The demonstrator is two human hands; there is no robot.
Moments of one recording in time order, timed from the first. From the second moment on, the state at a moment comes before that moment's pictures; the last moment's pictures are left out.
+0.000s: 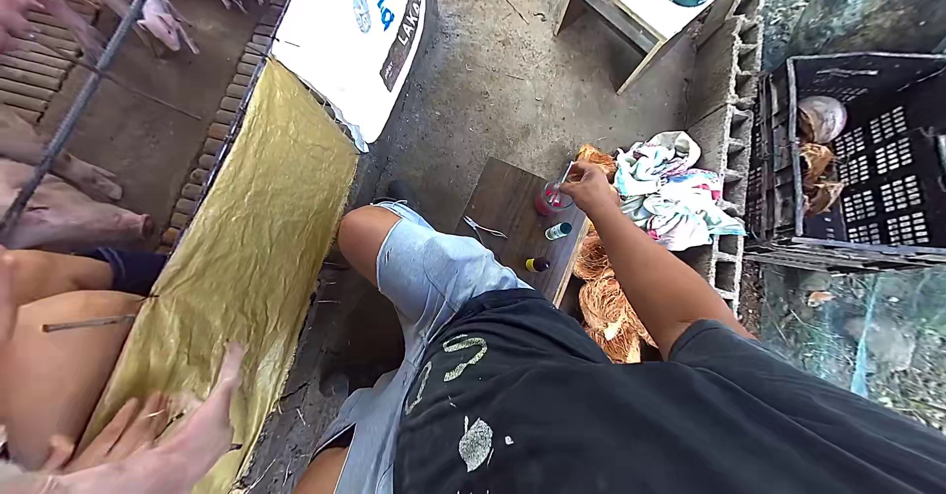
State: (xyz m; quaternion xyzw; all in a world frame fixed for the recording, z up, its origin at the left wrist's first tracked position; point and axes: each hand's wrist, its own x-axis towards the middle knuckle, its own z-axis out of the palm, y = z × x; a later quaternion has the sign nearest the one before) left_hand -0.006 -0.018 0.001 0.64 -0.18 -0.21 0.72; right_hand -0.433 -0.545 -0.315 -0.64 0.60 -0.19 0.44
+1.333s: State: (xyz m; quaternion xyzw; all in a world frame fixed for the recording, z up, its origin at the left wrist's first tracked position) left_hand -0.035 -0.029 0.027 0.58 -0.18 0.25 0.75; right_hand -0.119 -0.445 0.015 -0.70 -0.14 -0.43 0.55
